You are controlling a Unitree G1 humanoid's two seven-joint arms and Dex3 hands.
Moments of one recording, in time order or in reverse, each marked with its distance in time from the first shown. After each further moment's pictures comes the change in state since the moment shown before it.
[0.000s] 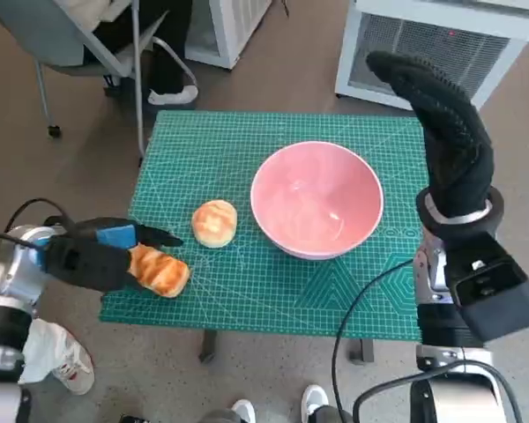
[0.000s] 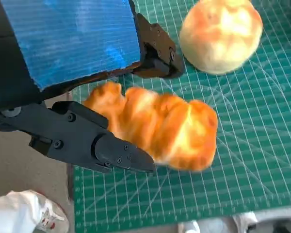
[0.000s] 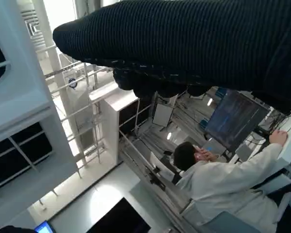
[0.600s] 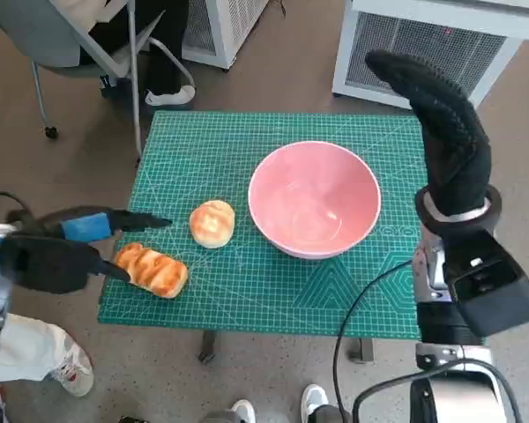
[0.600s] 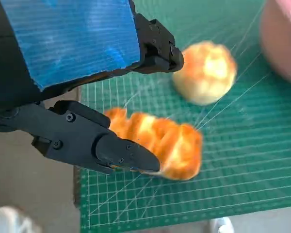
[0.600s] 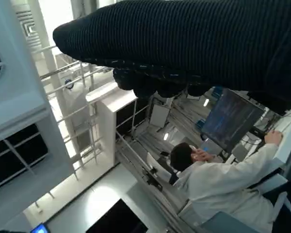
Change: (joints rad) left arm 0.107 0.076 0.130 -0.201 -0.146 0.044 -0.110; right arm -0.008 0.001 0.000 0.012 -0.008 -0.005 -0.005
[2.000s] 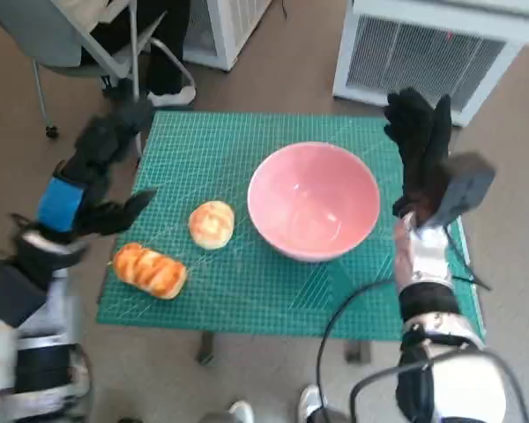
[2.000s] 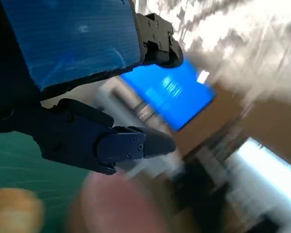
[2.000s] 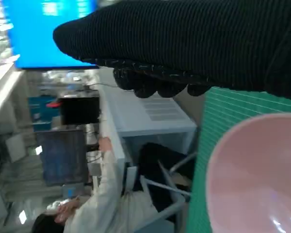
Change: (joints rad) left arm 0.144 -0.220 0.378 -0.349 -0.369 -0.027 0.275; right arm -0.196 0.030 -0.131 0.601 -0.082 0.197 -0.234
